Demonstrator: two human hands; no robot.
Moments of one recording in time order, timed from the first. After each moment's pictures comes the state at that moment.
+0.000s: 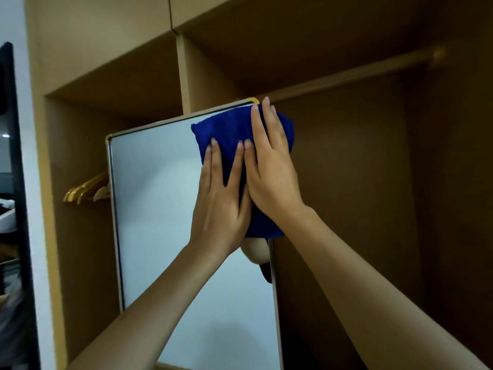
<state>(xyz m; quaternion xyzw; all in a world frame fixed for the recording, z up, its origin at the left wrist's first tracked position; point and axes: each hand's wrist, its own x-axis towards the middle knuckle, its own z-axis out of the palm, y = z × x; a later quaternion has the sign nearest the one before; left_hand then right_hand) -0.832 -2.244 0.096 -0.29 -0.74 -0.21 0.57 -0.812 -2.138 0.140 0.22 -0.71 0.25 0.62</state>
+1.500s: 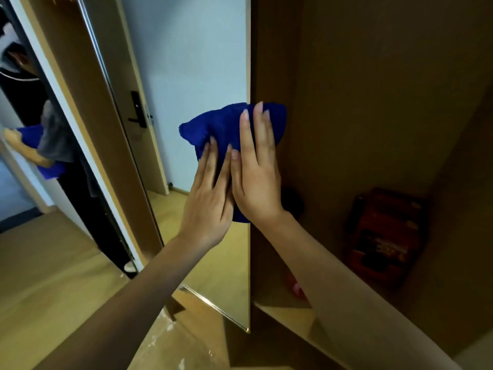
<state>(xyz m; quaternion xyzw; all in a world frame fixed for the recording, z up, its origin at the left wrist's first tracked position) -0.781 -2.238 -0.176 -0.23 -0.87 -0.18 0.41 -0.808 -2.128 -0.145 0.27 -0.75 0.31 0.52</state>
